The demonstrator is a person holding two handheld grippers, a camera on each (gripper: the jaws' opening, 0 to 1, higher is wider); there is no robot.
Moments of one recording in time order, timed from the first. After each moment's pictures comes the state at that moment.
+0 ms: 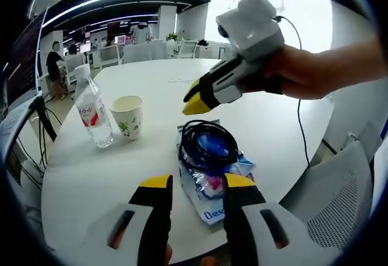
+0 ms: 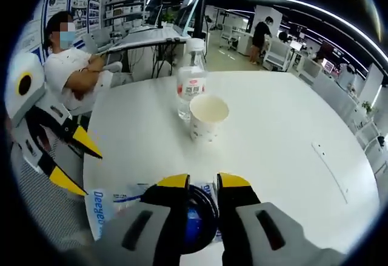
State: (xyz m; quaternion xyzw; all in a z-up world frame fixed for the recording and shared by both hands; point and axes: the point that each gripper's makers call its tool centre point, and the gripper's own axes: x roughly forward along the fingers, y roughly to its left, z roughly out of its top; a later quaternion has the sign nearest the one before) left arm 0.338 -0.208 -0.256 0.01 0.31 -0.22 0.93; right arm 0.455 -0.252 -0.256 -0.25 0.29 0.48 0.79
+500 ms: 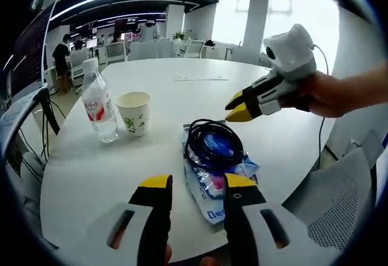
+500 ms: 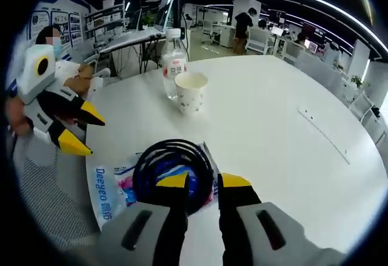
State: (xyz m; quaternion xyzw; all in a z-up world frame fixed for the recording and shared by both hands) left arm 0.341 -0.203 -0.258 0.00 0.31 -0.20 0.93; right arm 0.439 -0.311 -0.271 -0.20 0.32 0.44 0.82
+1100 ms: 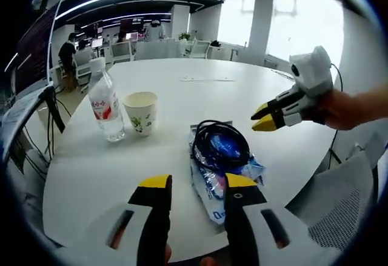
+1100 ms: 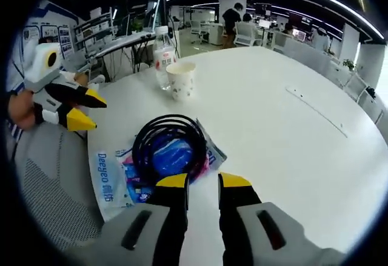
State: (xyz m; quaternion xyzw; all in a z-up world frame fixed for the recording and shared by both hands) left arm 0.344 -0.191 -0.257 -0.01 0.31 -0.17 0.94; right arm 0.418 -0.348 -0.284 -0.17 0.34 0.42 0.83
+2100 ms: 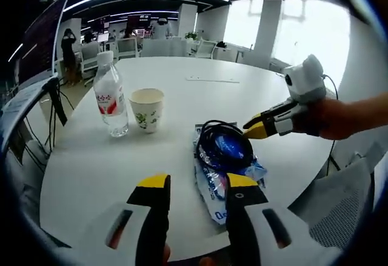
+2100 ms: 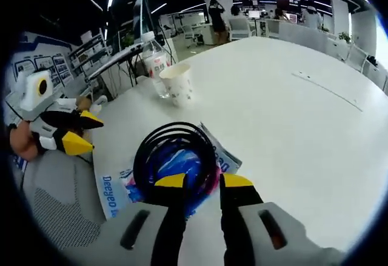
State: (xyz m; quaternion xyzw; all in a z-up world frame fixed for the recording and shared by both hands) left arm 0.342 -0.187 -0.260 -0.03 0.32 -0.16 0.93; right arm 0.432 -0.312 -0.302 -0.07 0.37 0.42 0.83
